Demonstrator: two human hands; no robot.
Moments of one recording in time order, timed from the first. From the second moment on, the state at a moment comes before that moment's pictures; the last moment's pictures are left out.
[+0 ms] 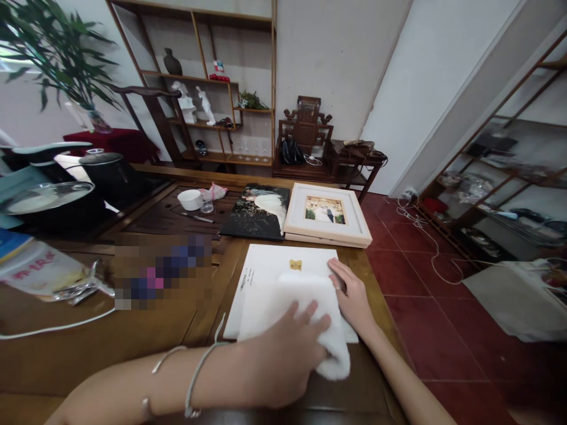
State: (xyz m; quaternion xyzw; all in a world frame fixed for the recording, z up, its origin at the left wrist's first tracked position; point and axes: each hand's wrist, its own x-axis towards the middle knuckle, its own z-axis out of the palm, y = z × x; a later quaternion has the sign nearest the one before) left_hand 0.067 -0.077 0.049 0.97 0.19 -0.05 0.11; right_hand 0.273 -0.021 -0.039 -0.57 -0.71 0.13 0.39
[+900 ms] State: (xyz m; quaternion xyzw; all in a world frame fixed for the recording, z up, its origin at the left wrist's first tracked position) left_hand 0.066 -0.058 0.044 0.96 0.24 -0.03 0.11; right_hand 0.273 -0.021 -0.038 -0.57 -0.70 0.13 0.40
